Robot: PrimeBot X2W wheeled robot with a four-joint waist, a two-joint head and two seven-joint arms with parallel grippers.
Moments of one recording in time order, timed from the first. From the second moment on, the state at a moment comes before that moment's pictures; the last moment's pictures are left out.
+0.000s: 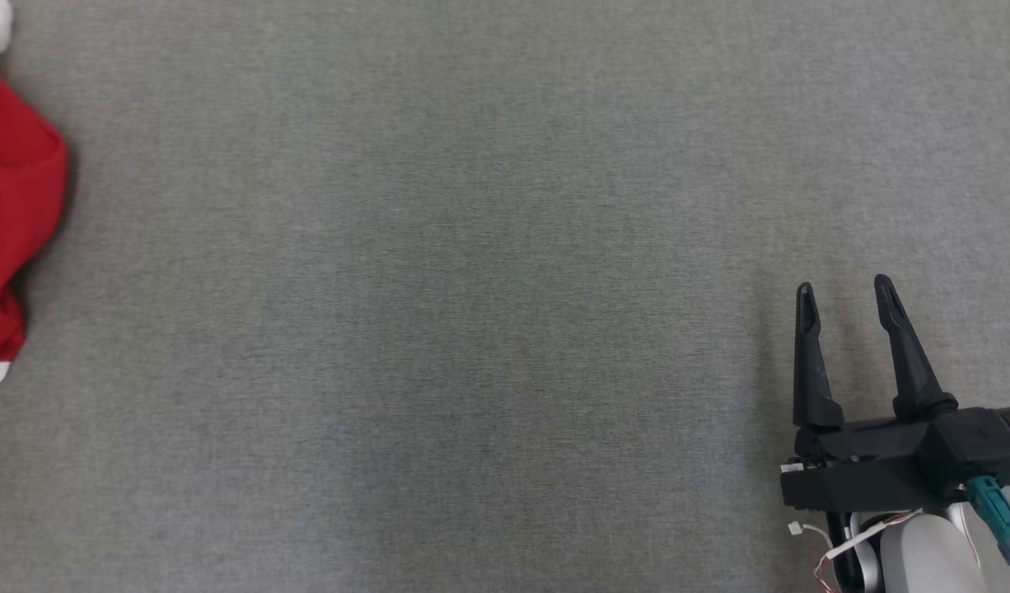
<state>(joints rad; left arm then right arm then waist) -0.82 0.48 0.28 0.71 -0.29 -0.07 0.05 -0.16 -0.08 -0.12 0.00 -0.01 0.13 -0.26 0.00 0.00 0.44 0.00</state>
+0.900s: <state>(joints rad) -0.87 0.49 0.22 0.64 -0.28 -0.06 -0.07 -0.12 -0.07 -0.12 0.03 0.00 0.13 -0.26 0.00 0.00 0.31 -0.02</state>
